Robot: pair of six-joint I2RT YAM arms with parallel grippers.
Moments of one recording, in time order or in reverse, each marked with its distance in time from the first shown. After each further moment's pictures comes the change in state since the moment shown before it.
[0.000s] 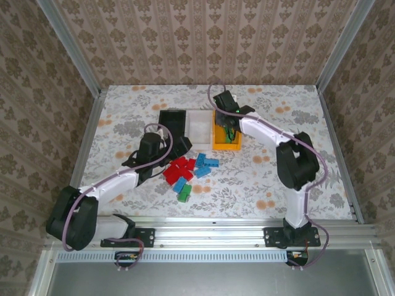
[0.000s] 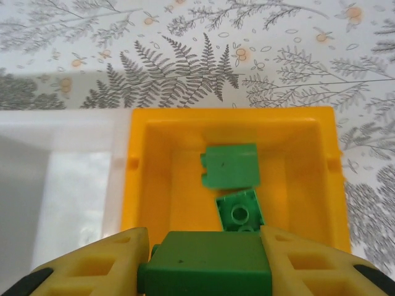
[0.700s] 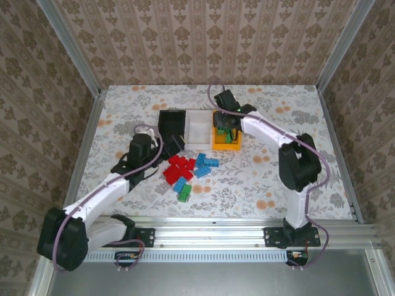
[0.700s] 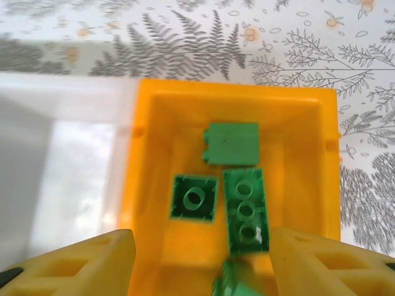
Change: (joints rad) left arm 0.048 -0.204 -0.015 -0.132 -0.043 0.027; right arm 0.042 -0.109 -0.056 -0.071 -0.022 -0.040
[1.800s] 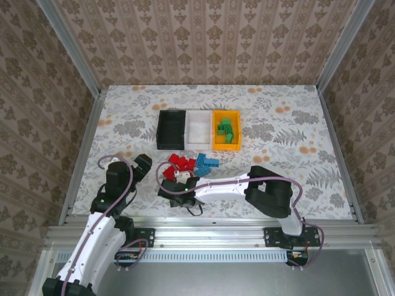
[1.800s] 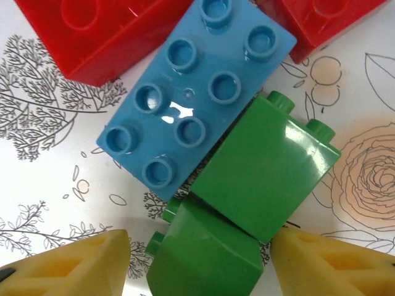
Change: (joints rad) left arm 0.230 -0.549 -0.262 -0.377 -0.218 -0.095; right arm 0.720 0.124 -0.204 -0.005 0.019 0.659
